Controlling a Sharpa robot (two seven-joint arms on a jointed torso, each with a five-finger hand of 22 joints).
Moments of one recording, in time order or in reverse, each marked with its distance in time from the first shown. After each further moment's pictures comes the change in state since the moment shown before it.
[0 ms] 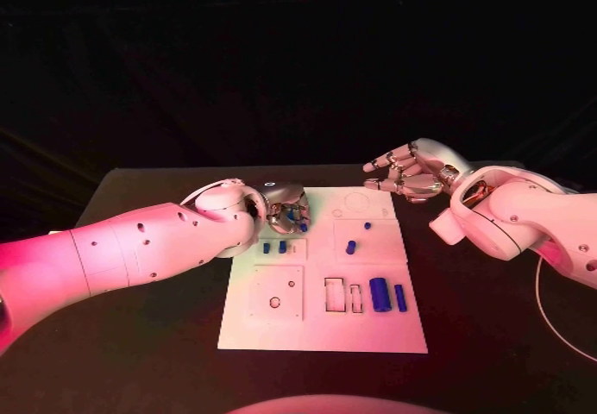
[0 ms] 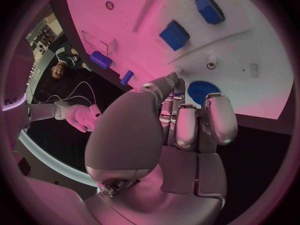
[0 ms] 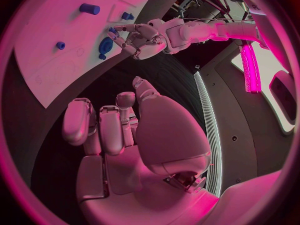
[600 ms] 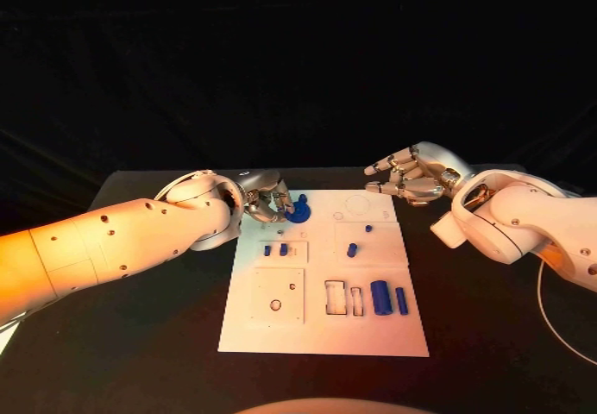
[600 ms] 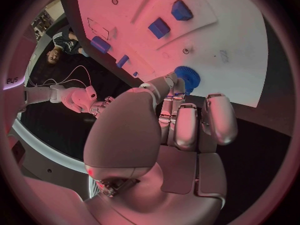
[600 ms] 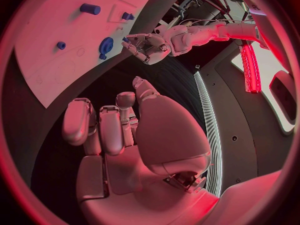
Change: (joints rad) left arm 0.010 -0.105 0.042 0.037 0.122 -0.010 -0.012; left_hand -0.046 -0.012 0.012 -0.002 0.000 0.007 0.000 -0.007 -0.006 0.000 0.000 -0.028 0.001 0.000 0.000 0.000 -0.018 0.000 0.000 0.000 0.000 0.000; right arm -0.001 -0.003 0.000 0.000 0.000 0.001 0.000; right_hand 0.000 0.000 0.000 0.000 0.000 0.000 0.000 0.000 0.000 0.000 0.000 0.000 0.000 0.000 0.000 0.000 0.000 0.000 0.000 0.000 0.000 0.000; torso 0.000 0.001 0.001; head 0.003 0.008
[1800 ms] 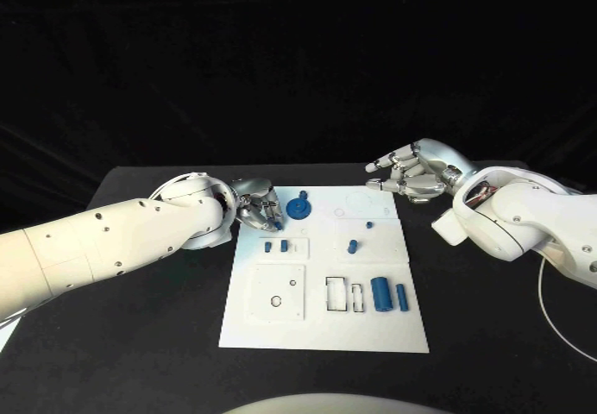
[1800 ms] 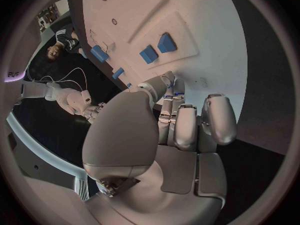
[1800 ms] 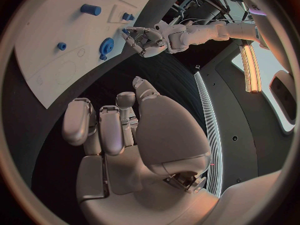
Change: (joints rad) left arm -0.009 -0.013 -0.015 -0.024 0.044 0.095 -0.024; left_hand -0.037 -0.008 -0.006 0.006 0.000 0.015 -0.010 -0.009 -0.001 0.014 0.000 -0.015 0.002 0.000 0.000 0.000 -0.010 0.000 0.000 0.000 0.000 0.000; right arm -0.001 0.001 0.000 -0.001 0.000 0.002 0.000; right_hand 0.000 0.000 0.003 0.003 0.000 0.000 0.000 0.000 0.000 0.000 0.000 0.000 0.001 0.000 0.000 0.000 0.001 0.000 0.000 0.000 0.000 0.000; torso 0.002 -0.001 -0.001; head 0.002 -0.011
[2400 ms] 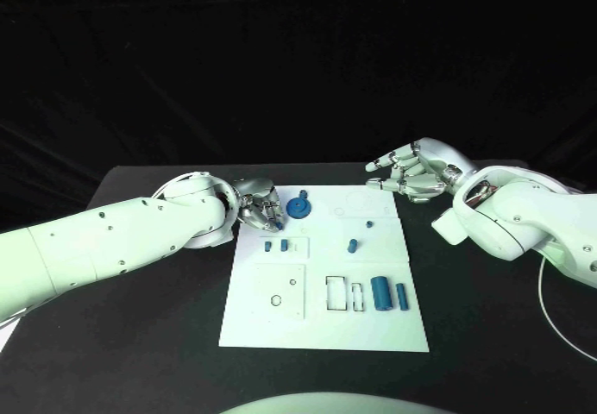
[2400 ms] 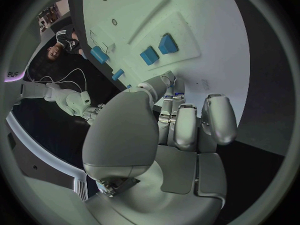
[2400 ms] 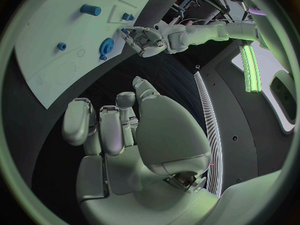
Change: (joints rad) left arm 0.000 0.011 -0.002 -0.009 -0.001 0.012 -0.007; left_hand 0.000 0.000 -0.003 -0.003 0.000 0.001 0.001 -0.003 0.000 0.000 0.000 -0.004 0.001 0.000 0.000 0.000 -0.001 0.000 0.000 0.000 0.000 0.000; right arm 0.000 0.000 0.000 0.001 0.000 0.001 0.000; right_hand 0.000 0.000 0.000 0.000 0.000 0.000 0.000 0.000 0.000 0.000 0.000 0.000 0.000 0.000 0.000 0.000 0.000 0.000 0.000 0.000 0.000 0.000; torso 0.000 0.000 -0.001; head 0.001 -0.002
